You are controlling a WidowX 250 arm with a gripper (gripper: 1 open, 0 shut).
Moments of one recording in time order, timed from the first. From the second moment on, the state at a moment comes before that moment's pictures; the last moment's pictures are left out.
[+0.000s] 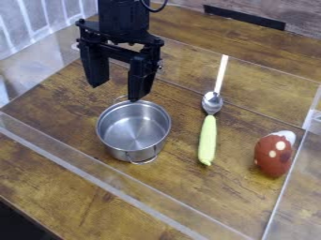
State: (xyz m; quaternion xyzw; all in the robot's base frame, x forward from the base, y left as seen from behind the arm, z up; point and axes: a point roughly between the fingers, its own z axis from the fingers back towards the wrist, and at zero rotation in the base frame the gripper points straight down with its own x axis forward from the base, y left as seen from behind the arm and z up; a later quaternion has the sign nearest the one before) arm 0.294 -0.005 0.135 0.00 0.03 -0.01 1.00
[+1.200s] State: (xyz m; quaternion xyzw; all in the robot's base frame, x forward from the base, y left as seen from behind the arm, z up) arm 0.340 -0.093 0.047 -0.04 0.03 0.01 1.00
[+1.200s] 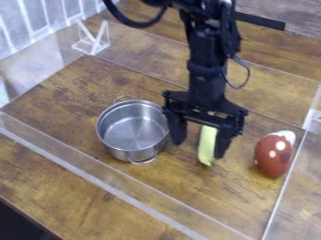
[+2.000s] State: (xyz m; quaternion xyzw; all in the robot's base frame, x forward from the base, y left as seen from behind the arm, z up) arm 0.364 -0.105 0.034 -0.05 0.03 -0.10 0.99
